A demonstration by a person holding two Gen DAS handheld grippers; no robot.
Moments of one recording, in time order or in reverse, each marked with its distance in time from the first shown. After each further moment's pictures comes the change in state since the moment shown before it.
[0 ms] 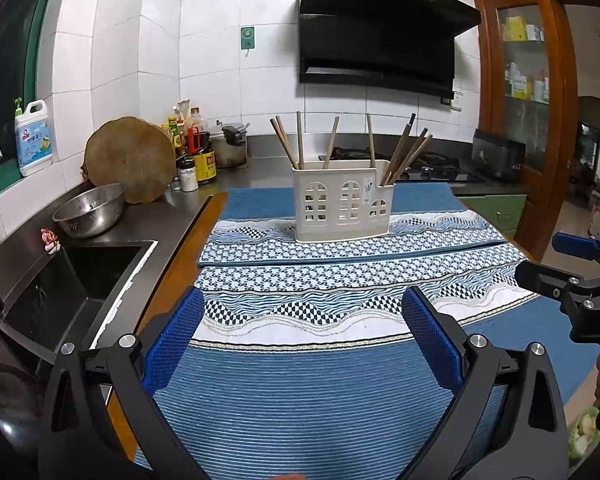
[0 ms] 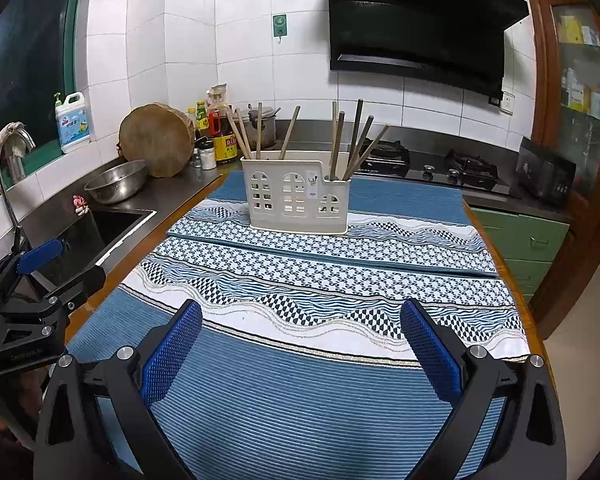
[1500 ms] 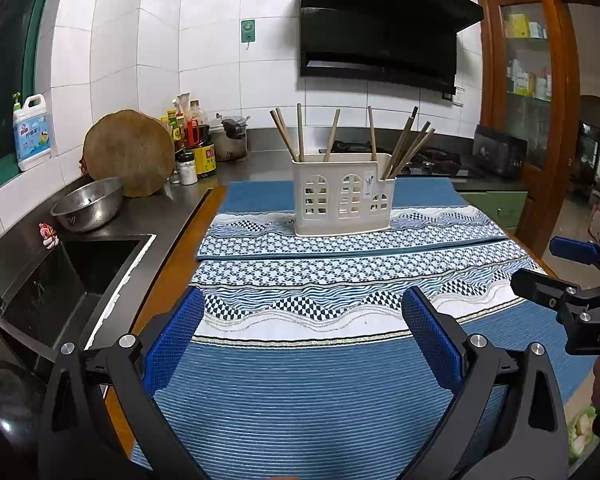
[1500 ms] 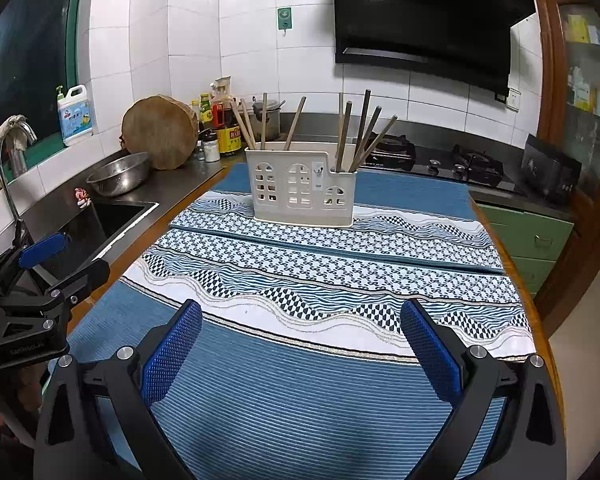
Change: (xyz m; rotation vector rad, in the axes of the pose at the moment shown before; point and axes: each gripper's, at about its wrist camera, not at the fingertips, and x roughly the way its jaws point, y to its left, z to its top) left arm 0.007 0.001 -0.003 -0.006 0.022 -0.003; right arm 0.007 0.006 -0.002 -0.012 0.021 0.008
